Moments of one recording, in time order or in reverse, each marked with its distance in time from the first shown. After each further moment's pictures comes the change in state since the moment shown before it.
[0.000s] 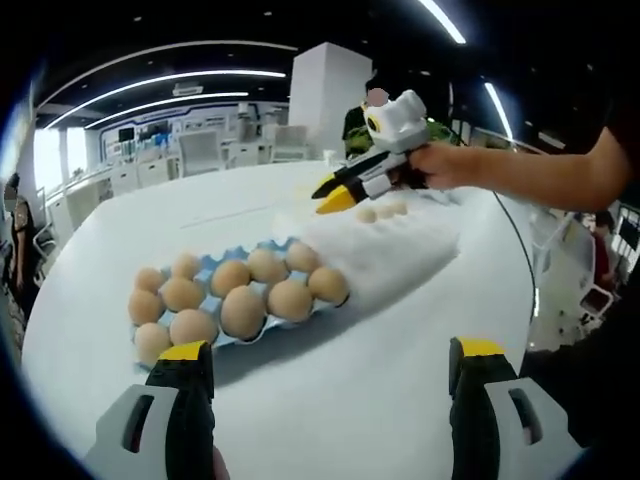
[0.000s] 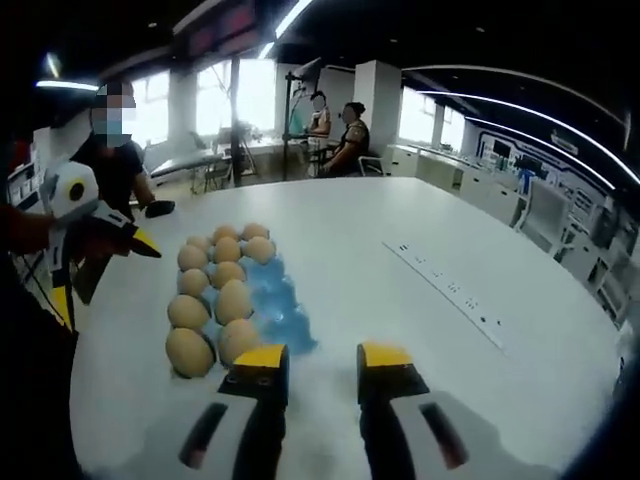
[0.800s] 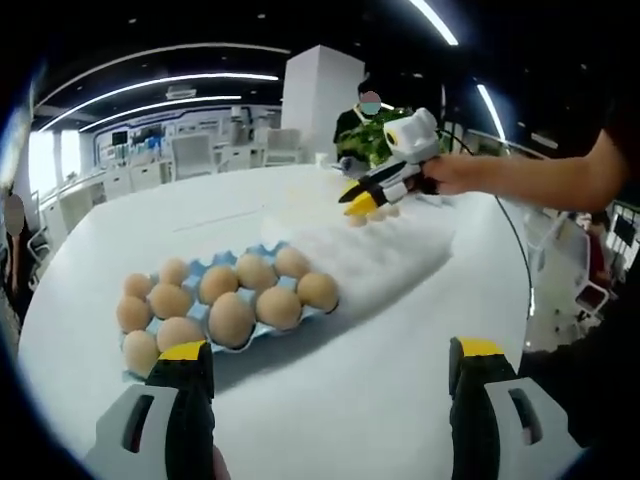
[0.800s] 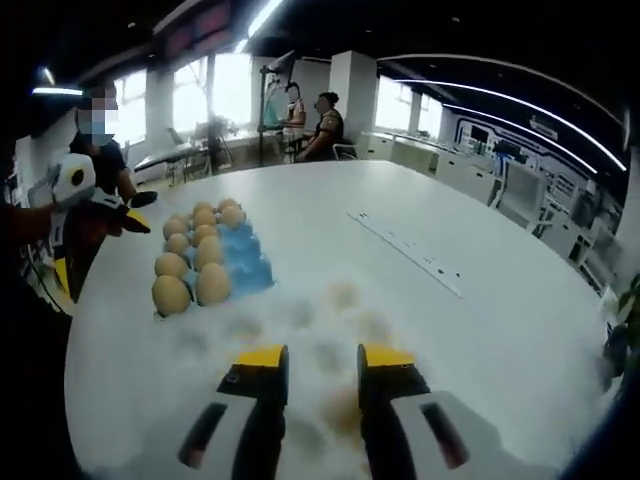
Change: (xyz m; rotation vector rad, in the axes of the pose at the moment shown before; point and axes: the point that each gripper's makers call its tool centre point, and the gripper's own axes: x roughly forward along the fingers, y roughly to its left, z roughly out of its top) left arm 0.005 -0.007 0.003 0.013 -0.020 -0.029; right arm -0.047 -0.033 -0.051 0.063 0.057 -0.094
